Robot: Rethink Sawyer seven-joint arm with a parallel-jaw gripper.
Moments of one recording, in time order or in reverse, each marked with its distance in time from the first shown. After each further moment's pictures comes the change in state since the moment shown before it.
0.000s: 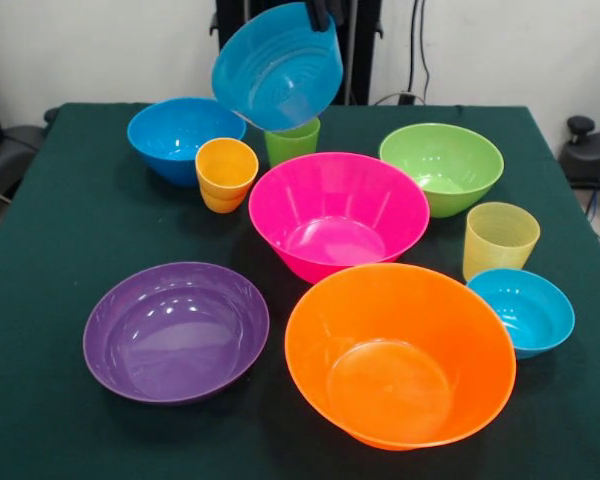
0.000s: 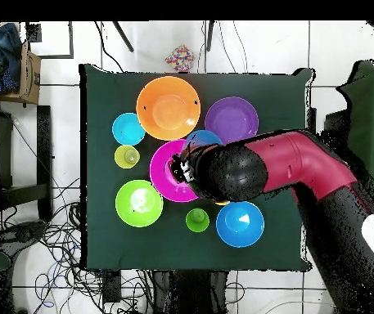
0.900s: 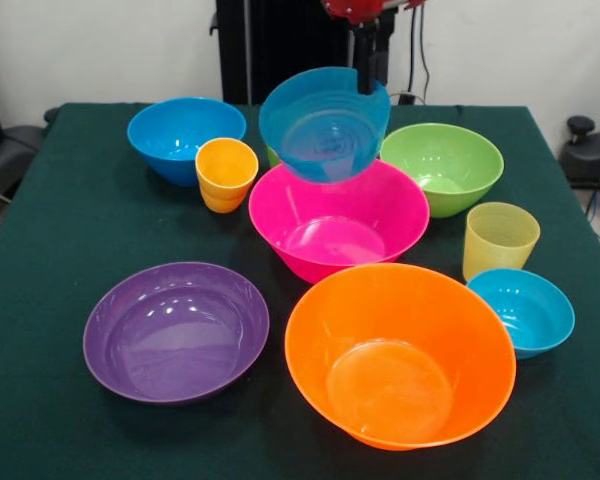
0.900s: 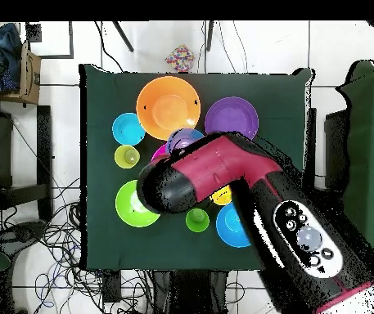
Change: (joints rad) arm 0.261 -0.018 -0.172 0.016 -0.286 -0.120 0.001
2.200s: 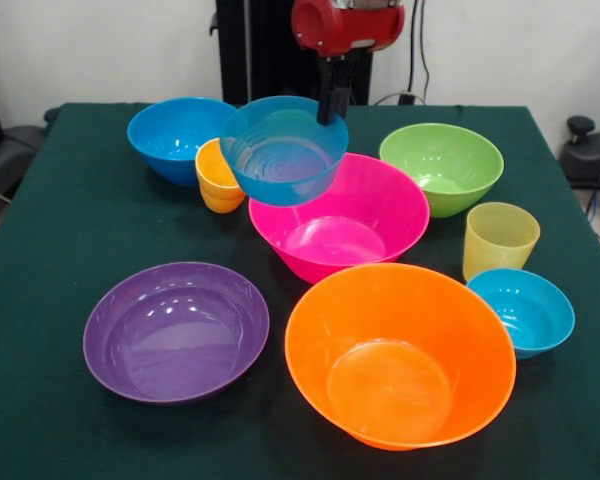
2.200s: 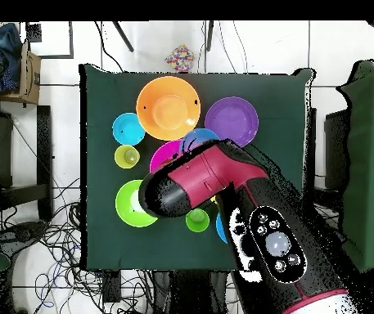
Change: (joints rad) arm 0.172 0.004 -0.272 -0.044 -0.110 -0.097 0.008
